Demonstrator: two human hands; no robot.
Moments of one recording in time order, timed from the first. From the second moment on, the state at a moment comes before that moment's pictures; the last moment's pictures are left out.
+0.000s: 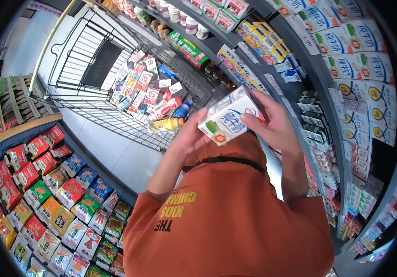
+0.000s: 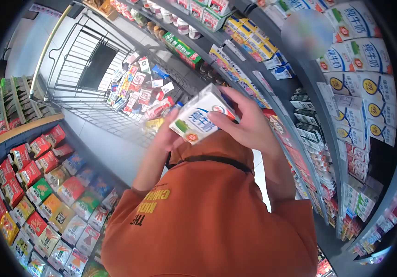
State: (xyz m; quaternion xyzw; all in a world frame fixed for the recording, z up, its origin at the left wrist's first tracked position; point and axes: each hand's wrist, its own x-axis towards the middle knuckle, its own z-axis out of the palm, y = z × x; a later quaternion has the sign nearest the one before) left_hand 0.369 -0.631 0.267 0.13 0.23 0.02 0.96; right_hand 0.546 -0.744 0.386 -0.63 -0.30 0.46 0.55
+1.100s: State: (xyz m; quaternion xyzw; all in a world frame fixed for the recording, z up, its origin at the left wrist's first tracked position) left_hand 0.413 -0.647 0.267 0.34 0.17 -0.07 0.92; right_hand 0.715 -0.703 0.467 -0.80 -0.47 -0.29 0.24
